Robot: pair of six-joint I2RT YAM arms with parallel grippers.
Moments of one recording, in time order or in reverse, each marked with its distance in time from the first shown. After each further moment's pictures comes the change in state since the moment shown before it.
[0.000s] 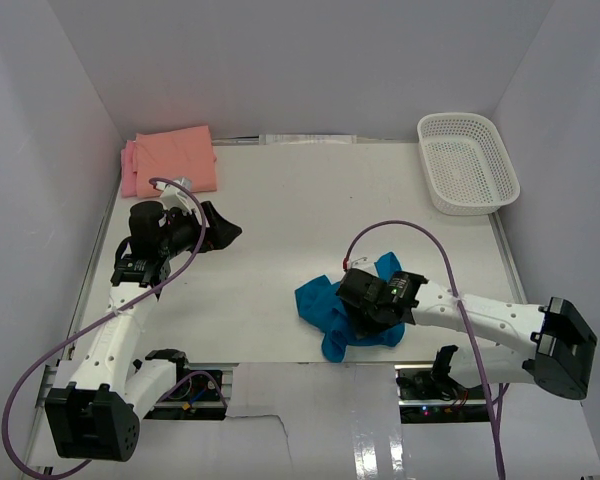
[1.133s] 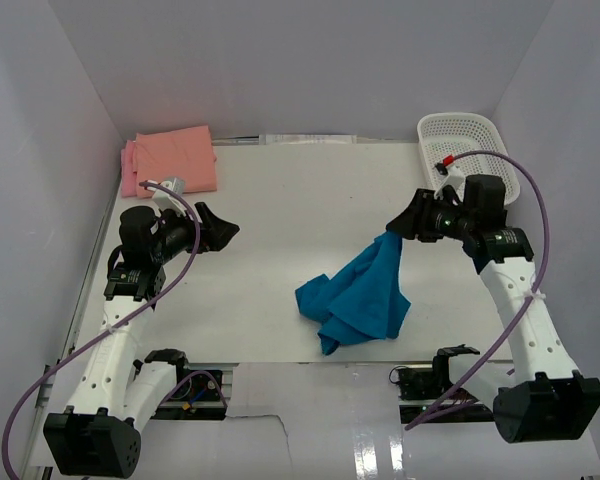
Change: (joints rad) left arm 0.014 -0.098 0.000 0.010 0.020 -0.003; right arm -0.994 -0.175 0.277 0.335 -0.887 -0.318
